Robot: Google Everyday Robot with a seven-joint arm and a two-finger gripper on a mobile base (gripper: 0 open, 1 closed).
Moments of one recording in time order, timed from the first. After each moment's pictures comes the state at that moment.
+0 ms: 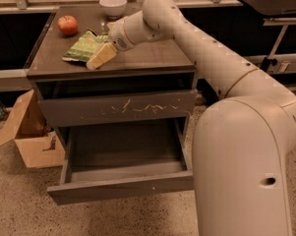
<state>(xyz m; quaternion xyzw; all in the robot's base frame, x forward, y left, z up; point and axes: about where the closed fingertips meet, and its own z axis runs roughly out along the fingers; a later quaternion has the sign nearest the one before) 0.787 0.140 0.873 -0.56 0.65 0.22 0.46</state>
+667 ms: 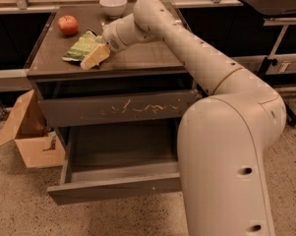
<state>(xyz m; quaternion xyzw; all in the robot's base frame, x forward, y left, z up) 0.803 0.162 0.860 -0.55 0.66 0.23 0.45</state>
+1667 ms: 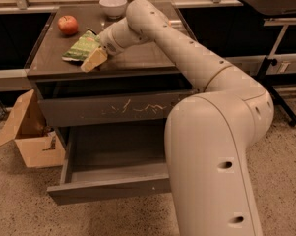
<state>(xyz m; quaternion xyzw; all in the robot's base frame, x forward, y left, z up) 0.814 0.170 0.835 -0.56 0.68 0.20 0.43</state>
